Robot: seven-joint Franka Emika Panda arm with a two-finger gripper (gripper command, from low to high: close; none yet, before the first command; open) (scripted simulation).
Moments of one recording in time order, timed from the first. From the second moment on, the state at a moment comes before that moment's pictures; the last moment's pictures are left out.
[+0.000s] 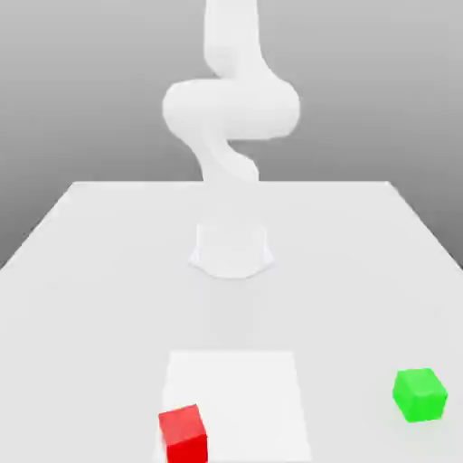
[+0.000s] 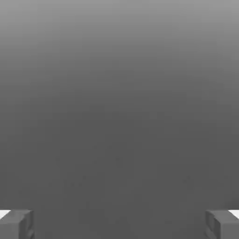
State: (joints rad) arm -0.04 -0.71 0.02 -2.31 0.01 2.33 0.89
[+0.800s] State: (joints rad) arm -0.22 0.17 0.10 -2.43 -0.05 2.64 1.86
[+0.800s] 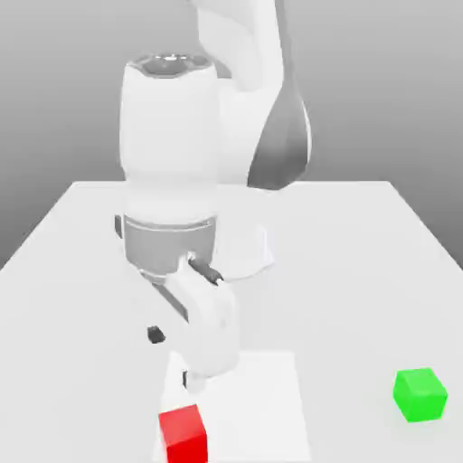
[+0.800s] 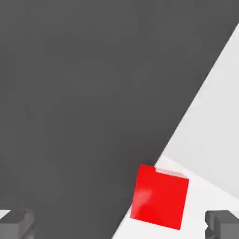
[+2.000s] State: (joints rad) arm 0.23 0.31 0.32 -2.44 -0.24 2.73 2.23
